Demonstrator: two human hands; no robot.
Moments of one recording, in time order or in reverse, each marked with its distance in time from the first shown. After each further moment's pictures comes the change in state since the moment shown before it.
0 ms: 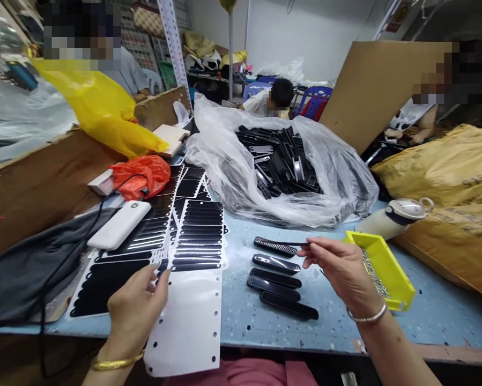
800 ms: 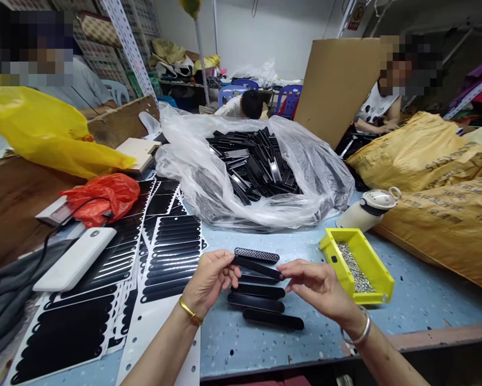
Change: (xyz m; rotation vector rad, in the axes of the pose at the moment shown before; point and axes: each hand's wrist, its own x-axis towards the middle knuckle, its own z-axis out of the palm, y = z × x) left_hand 0.004 0.137 0.104 -1.082 -0.992 -0.403; right_hand -0.014 0.017 -0.039 -0.389 -0.275 -0.161
